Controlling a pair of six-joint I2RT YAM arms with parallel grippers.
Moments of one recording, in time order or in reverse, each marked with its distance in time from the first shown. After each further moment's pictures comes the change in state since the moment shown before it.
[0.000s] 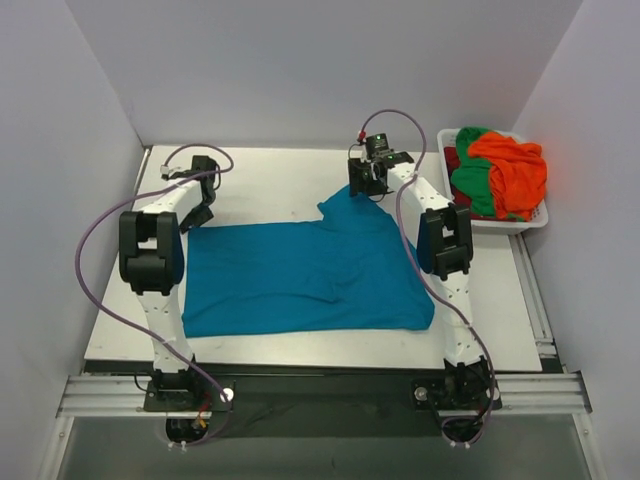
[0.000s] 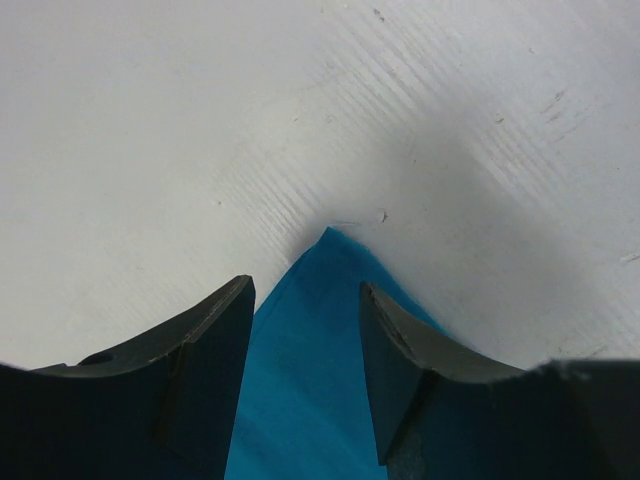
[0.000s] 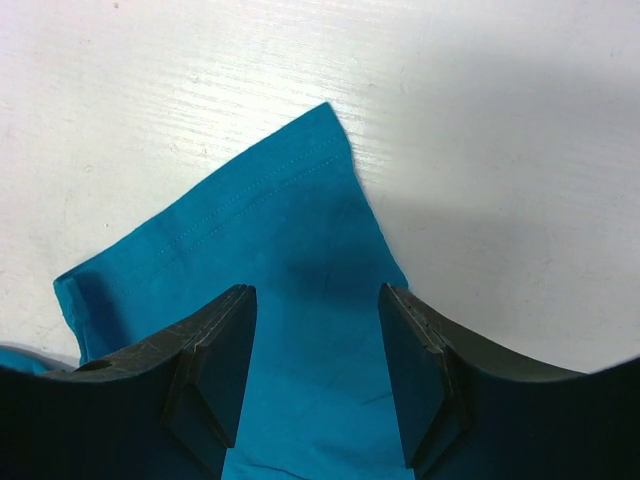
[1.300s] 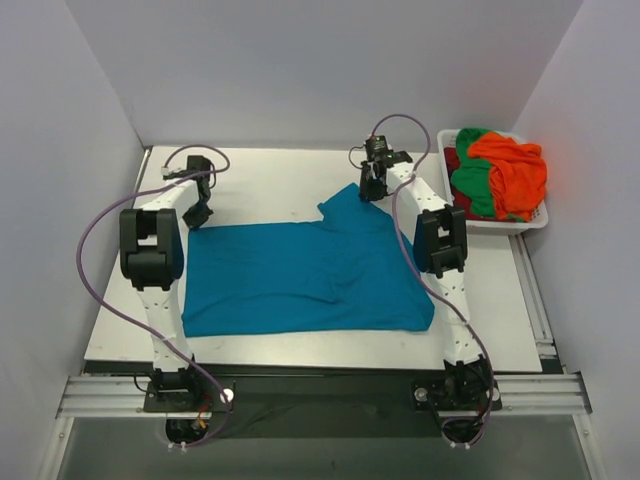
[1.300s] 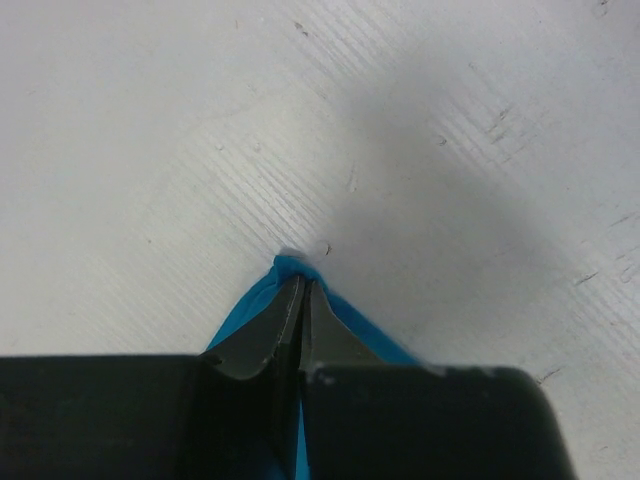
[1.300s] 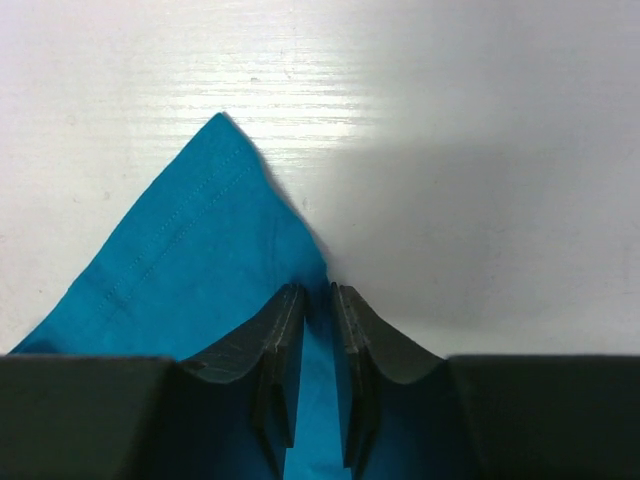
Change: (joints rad) left arm 0.038 0.081 0.050 0.051 0.137 0.042; right arm -0.009 0.099 0.136 -0.127 0.093 0.184
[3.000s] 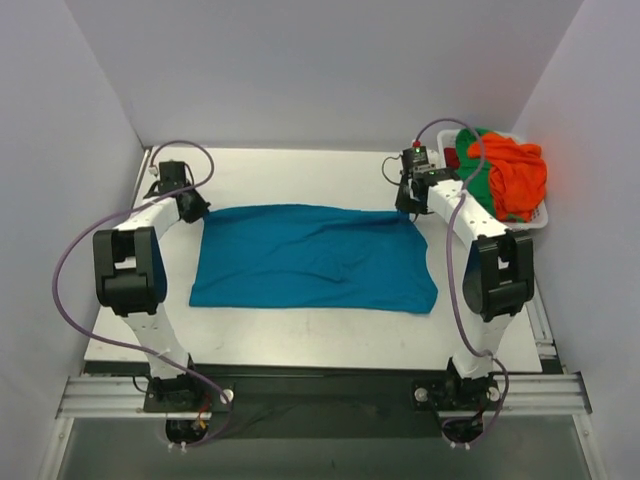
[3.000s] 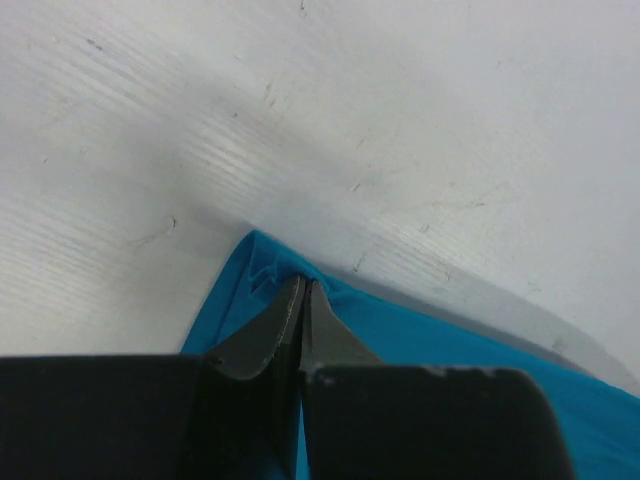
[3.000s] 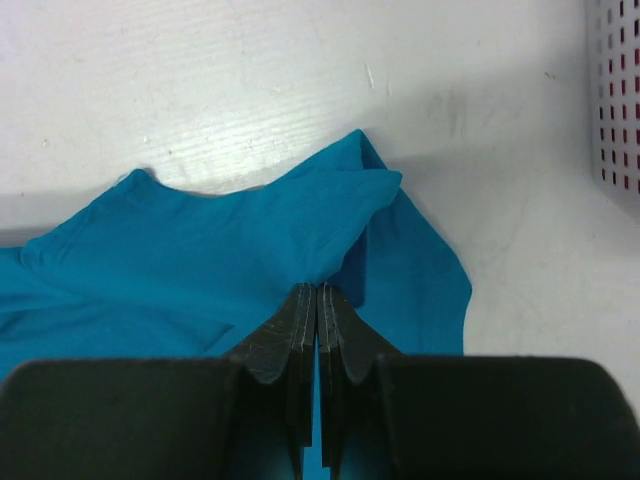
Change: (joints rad) left arm 0.085 -0.244 -0.298 0.416 0.474 0.026; right arm -0.060 -0.658 -0.744 0.132 0.183 0.048
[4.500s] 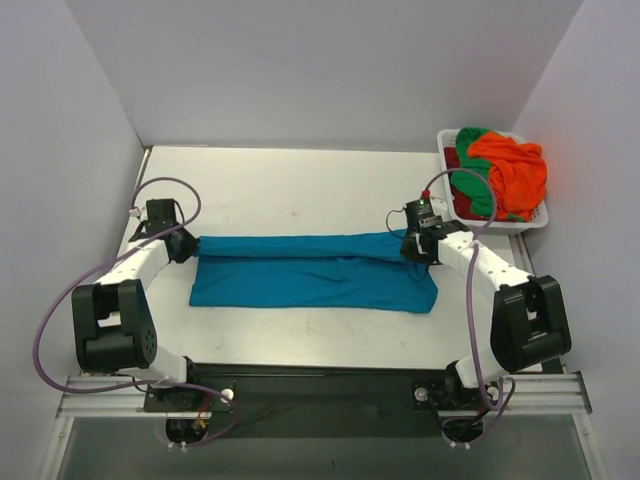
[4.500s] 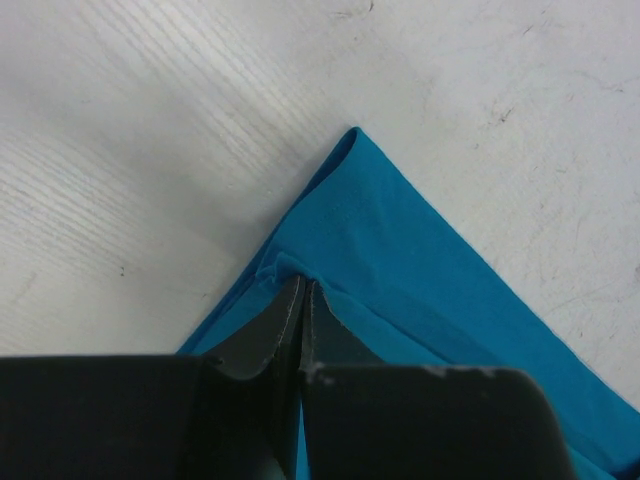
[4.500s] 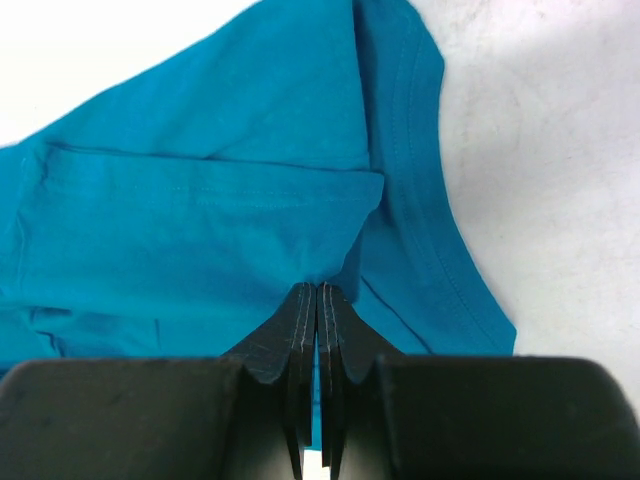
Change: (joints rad) left arm 0.038 -0.424 -0.448 -0.032 -0.067 -0.097; right arm 0.066 -0.394 -0.568 0.107 0.026 0.156
